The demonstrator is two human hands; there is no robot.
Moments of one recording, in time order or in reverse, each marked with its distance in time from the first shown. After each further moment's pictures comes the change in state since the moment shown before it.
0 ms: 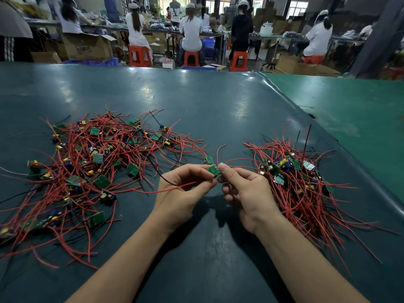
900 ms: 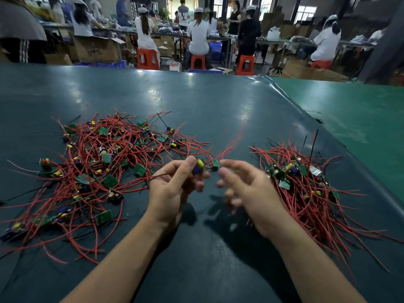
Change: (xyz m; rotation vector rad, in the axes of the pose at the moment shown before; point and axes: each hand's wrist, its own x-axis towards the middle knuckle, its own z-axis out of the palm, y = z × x) left_hand 0.003 0.008 -0.011 -0.425 0.168 -0.108; right_hand -0.009 -0.010 -0.006 -0.283 -0.208 -0.191
